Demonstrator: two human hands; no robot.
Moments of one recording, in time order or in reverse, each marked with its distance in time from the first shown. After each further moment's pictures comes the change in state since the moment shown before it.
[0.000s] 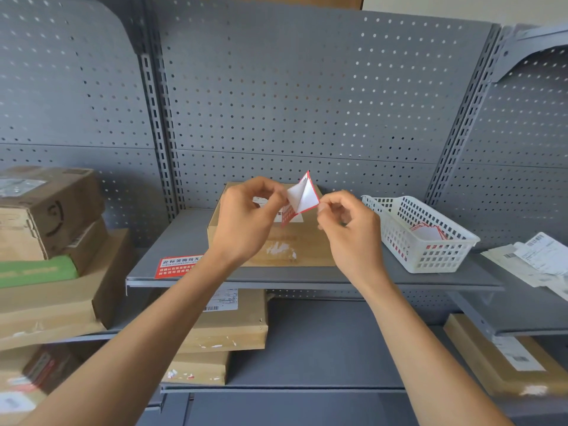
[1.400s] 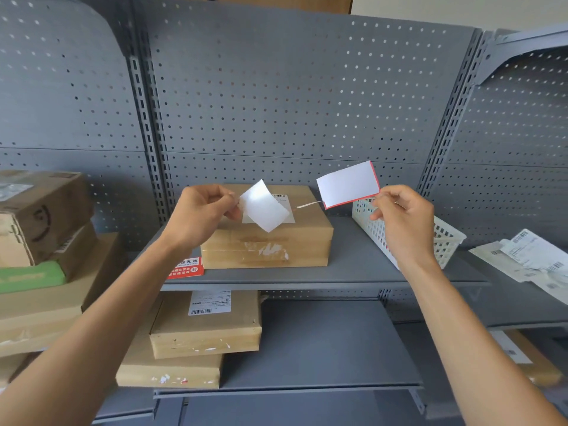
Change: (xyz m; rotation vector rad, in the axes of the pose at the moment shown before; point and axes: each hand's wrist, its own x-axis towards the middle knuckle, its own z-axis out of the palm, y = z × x) left_hand 0.023 -0.035 -0.049 0.031 -0.074 -0.223; right_hand 0.028 0.027 -0.073 -0.047 0.222 0.253
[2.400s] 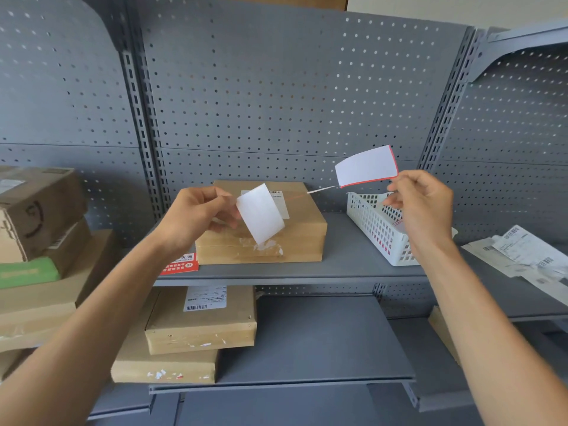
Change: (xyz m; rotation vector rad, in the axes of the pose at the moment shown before) left_hand -0.008 0.001 -0.002 -0.163 -0.165 -0.041; right_hand 0.015 -0.015 -0.025 0.098 0.047 0.035
